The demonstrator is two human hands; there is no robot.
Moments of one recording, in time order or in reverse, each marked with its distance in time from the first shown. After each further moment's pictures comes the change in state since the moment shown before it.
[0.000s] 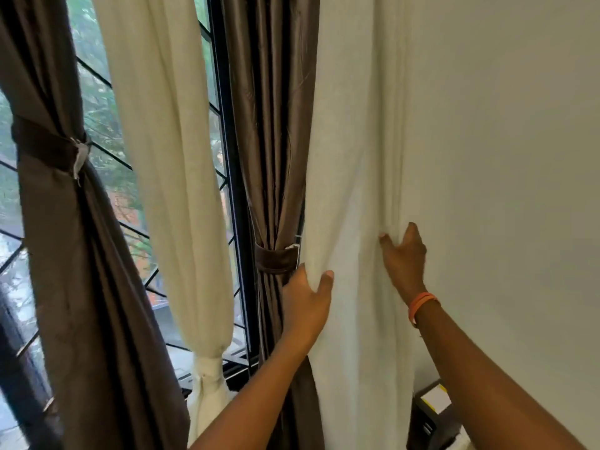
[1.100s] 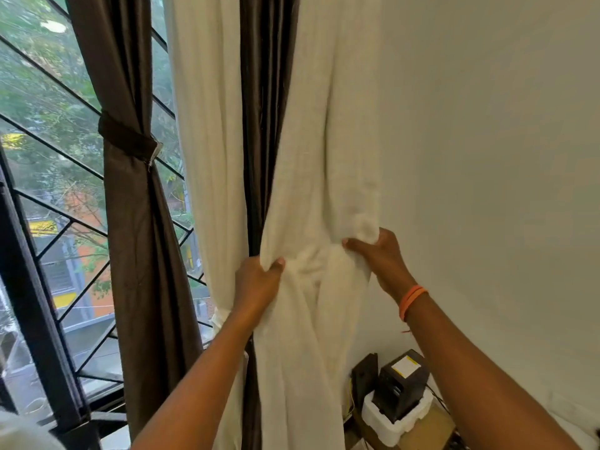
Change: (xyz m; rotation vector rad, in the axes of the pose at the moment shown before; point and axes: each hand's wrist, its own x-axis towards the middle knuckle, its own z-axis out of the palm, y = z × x) left_hand -0.067 0.057 -0.124 0.085 0.012 -0.169; right_hand -0.115 -0.080 -0.048 0.346 -0.276 0.108
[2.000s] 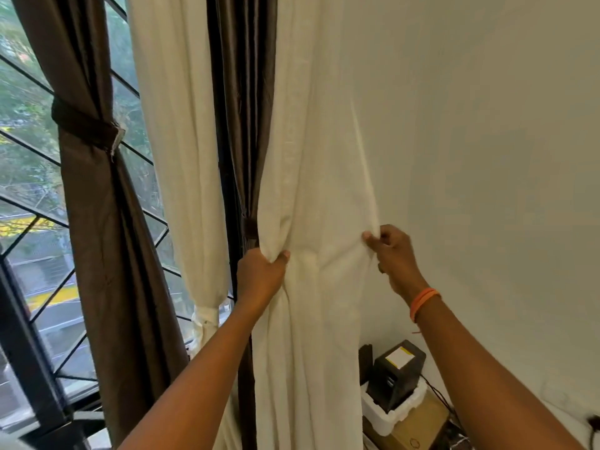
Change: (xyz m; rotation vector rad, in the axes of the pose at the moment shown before) left_hand 0.019 -0.008 0.048 0.121 0.039 0.047; right_hand 0.023 0.039 -0.051 -0.111 0.122 0.037
